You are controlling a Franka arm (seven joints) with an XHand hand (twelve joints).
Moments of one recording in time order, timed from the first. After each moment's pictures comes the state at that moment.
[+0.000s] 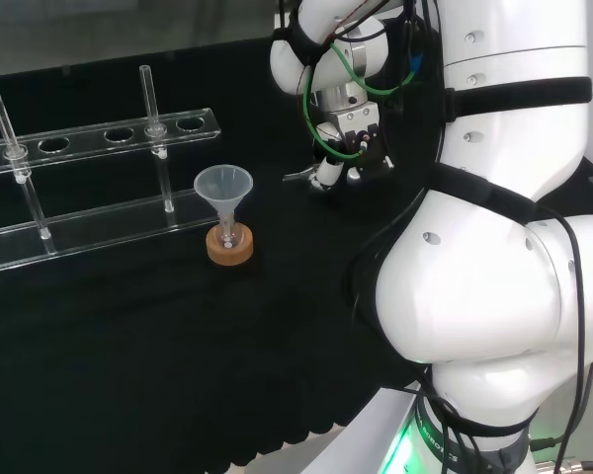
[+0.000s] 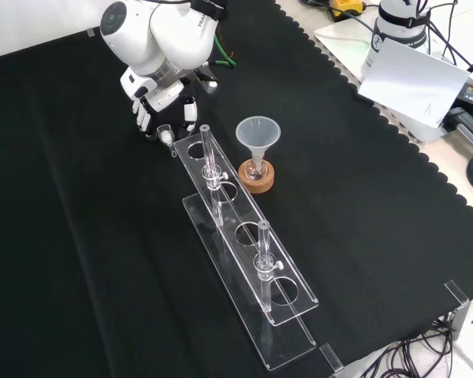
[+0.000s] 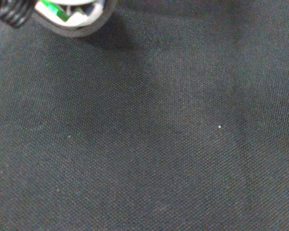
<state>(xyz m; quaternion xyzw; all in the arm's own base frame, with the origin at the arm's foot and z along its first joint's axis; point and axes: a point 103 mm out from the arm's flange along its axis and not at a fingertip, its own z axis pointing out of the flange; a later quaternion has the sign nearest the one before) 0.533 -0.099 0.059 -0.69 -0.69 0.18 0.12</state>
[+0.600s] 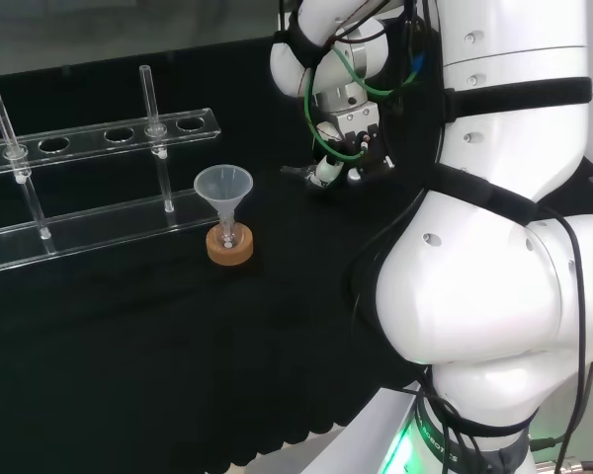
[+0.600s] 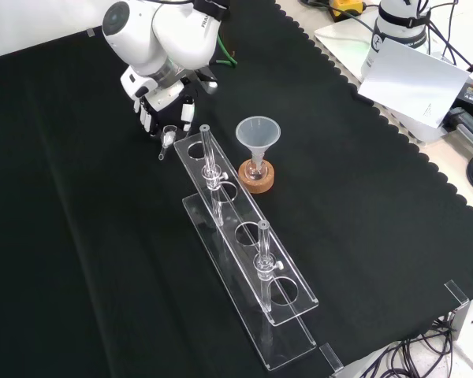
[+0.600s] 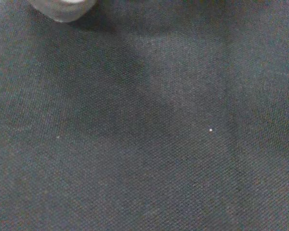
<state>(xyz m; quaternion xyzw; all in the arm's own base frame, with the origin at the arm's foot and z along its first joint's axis) 0.534 -0.099 0.059 -0.69 -0.69 0.19 0.10</state>
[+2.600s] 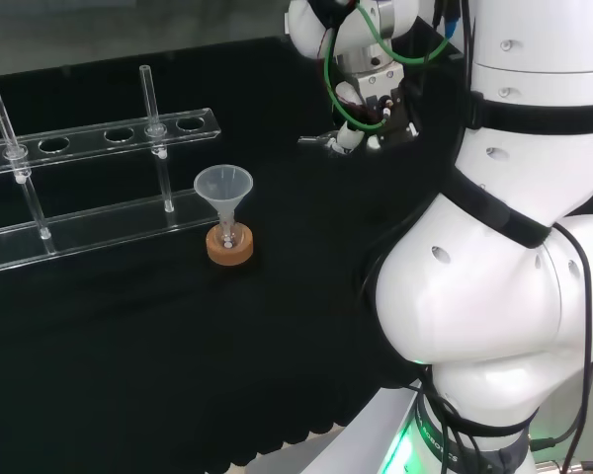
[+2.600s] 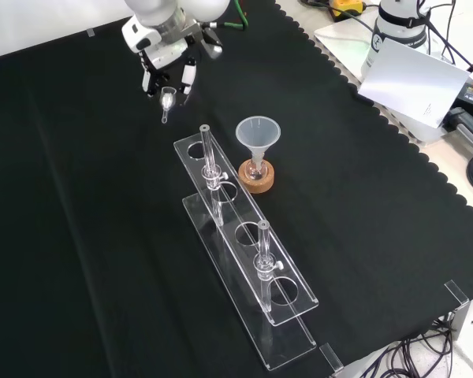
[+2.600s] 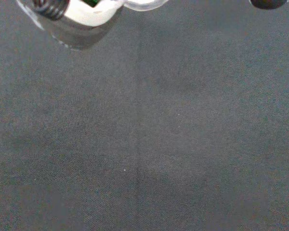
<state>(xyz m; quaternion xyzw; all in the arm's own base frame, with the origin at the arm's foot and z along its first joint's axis) 0.506 -0.121 0.152 -0.72 -0.67 0.16 0.05</state>
